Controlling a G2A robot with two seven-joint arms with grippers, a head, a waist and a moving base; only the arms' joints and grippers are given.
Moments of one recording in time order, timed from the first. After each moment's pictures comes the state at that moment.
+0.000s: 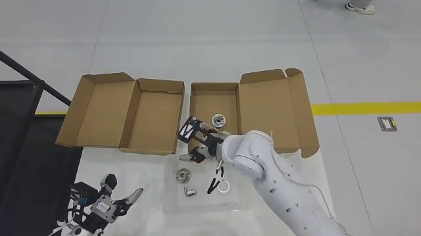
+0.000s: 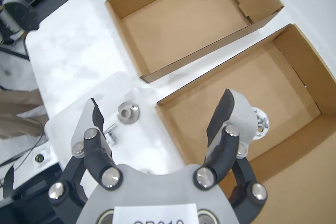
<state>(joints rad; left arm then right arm) 1.79 -1.13 -1.76 -1.81 1.05 -0.49 0.10 -0.72 -1.46 0.93 -1.50 -1.11 -0.49 0.88</state>
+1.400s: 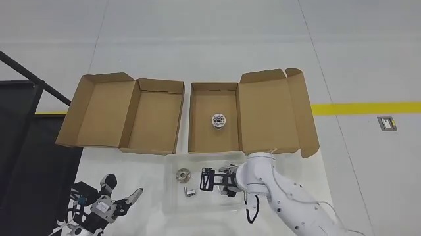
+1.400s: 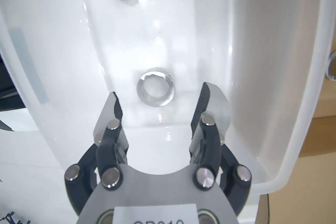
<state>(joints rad) 1.79 -1.13 -1.76 -1.81 1.05 -0.49 0.10 -0.73 -1.32 0.76 -1.42 -1.25 -0.72 1.09</state>
